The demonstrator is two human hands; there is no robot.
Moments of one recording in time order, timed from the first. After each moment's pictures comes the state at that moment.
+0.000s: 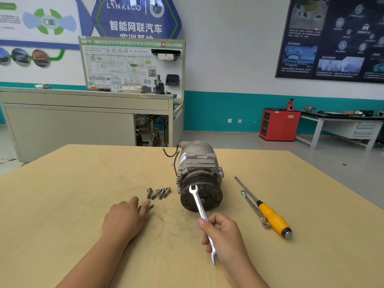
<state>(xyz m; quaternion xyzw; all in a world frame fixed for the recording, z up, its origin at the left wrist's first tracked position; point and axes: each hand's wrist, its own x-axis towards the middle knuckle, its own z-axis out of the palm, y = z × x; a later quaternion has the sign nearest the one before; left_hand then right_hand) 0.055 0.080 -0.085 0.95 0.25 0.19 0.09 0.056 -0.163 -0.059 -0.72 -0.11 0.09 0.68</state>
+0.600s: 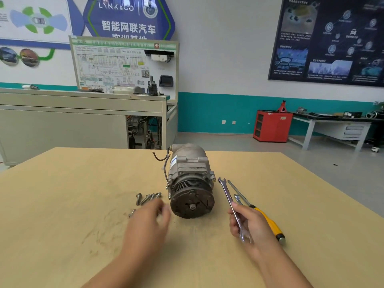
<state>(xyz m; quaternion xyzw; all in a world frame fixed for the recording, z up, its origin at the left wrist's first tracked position) 0.035 -0.012 -0.048 0.88 0.09 0.35 0.31 0.113 -0.218 -0.042 -0.57 0.00 0.13 0.81</state>
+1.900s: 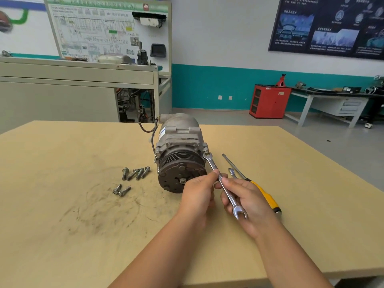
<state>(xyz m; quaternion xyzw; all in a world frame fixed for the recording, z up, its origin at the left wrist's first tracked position) 0.106 -0.112 -0.056 0.59 0.09 0.06 0.80 0.120 -0.221 -0.049 -0.60 -0.09 0.15 0.78</state>
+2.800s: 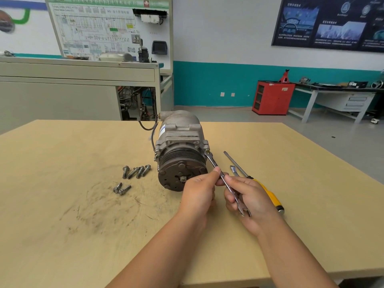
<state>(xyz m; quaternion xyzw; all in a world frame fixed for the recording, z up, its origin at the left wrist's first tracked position) 0.102 -0.114 -0.055 0.62 0.11 0.08 0.77 0.122 -0.222 -0.049 -0.60 -0.09 0.15 0.78</state>
